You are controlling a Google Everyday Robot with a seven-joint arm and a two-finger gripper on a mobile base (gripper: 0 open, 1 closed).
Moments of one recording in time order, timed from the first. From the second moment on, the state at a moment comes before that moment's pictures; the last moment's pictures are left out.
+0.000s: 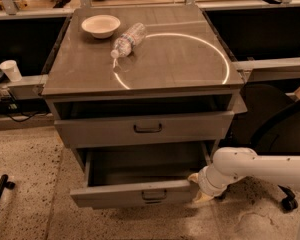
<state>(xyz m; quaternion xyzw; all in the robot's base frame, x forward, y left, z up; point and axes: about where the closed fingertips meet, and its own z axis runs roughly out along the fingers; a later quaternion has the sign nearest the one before) 0.473 -0.184 0.420 -0.75 0.64 0.08 0.13</state>
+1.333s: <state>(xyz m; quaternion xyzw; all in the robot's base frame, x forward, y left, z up) 0.460 -0.193 0.433 -0.75 0.65 0.07 0.14</state>
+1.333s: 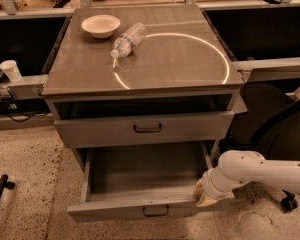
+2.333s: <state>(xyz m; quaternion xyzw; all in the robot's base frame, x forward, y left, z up) 0.453 -0.191 0.431 -0.75 0.65 0.08 0.13</state>
